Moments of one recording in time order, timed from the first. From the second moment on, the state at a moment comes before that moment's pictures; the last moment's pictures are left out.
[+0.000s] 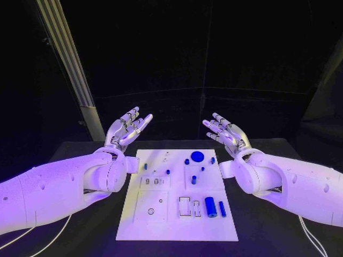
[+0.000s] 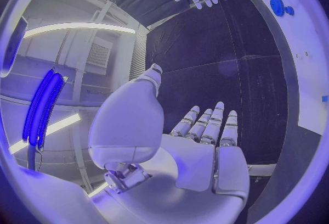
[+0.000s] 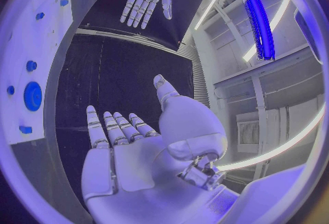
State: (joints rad) left arm 1.18 -0.76 -0.11 1.47 0.05 -0.61 0.60; left_hand 1.20 -0.15 0.12 0.29 0.07 0.25 0.14 0.03 0.03 0.19 0.18 0.02 0.02 0.33 0.19 0.03 0.04 0.16 0.12 0.28 0.02 0.02; right arm 1.07 -0.74 0.00 1.44 -0.16 -0.48 0.44; right_hand 1.01 0.18 0.01 -0.11 0.20 0.09 0.13 0.01 0.01 0.14 0.20 0.01 0.02 0.16 0.20 0.02 0.02 0.05 0.28 0.29 0.03 0.04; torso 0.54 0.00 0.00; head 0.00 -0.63
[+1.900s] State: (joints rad) left arm 1.18 -0.85 -0.12 1.61 0.06 -0.41 0.63; left_hand 1.27 -0.01 0.14 0.25 0.07 0.86 0.22 0.12 0.07 0.88 0.21 0.14 0.06 0.99 0.16 0.21 0.11 0.18 0.81 0.27 0.28 0.12; right arm 1.19 -0.64 0.01 1.23 -1.66 -0.23 0.06; right_hand 1.29 0.04 0.19 -0.27 0.11 1.00 0.18 0.07 0.07 1.12 0.11 0.06 0.06 1.47 0.00 0.63 0.31 0.18 1.14 0.10 0.84 0.44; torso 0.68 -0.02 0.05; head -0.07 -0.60
